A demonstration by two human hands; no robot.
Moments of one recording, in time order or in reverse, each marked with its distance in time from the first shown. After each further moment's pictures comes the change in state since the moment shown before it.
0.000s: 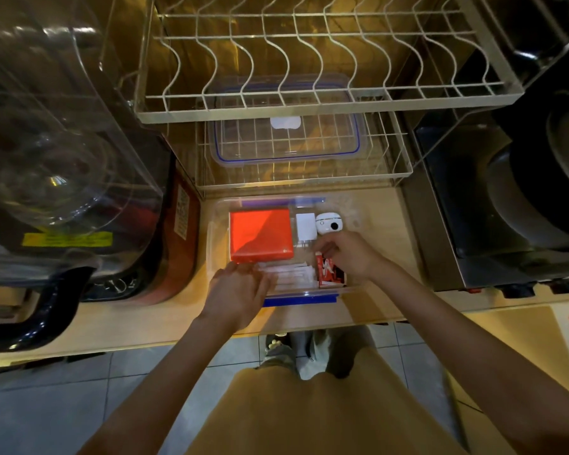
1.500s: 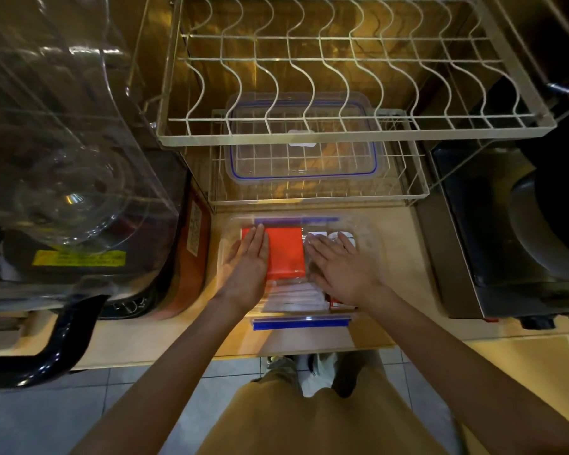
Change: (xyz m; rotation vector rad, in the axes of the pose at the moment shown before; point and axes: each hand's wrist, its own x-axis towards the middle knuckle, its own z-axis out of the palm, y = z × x) left_hand 0.060 -0.020 -0.006 0.154 -0.063 0.015; right_hand 0.028 0.004 0.022 -0.877 0.014 -0.329
